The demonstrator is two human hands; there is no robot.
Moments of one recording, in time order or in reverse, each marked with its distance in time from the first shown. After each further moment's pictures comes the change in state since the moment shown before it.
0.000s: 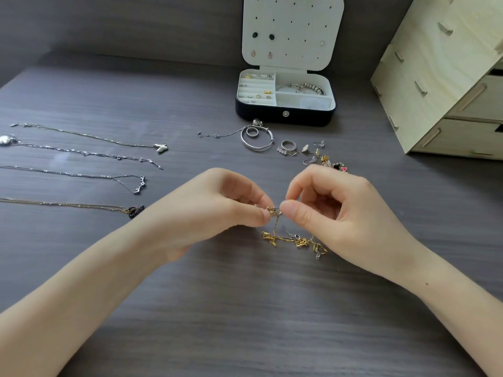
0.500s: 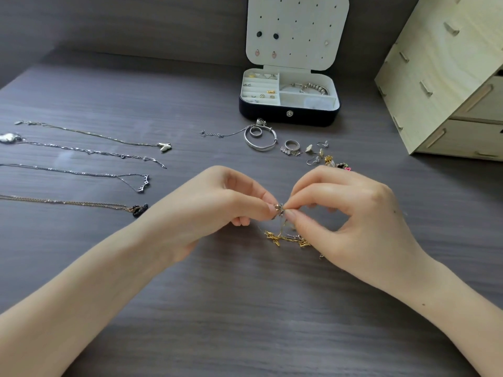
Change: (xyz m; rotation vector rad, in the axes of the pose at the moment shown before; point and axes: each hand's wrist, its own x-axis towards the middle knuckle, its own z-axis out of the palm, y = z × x) left_hand 0.000 0.003 0.001 -0.070 0.035 0.007; right_hand -0.003 -0.007 0.007 -0.382 0.186 -0.192
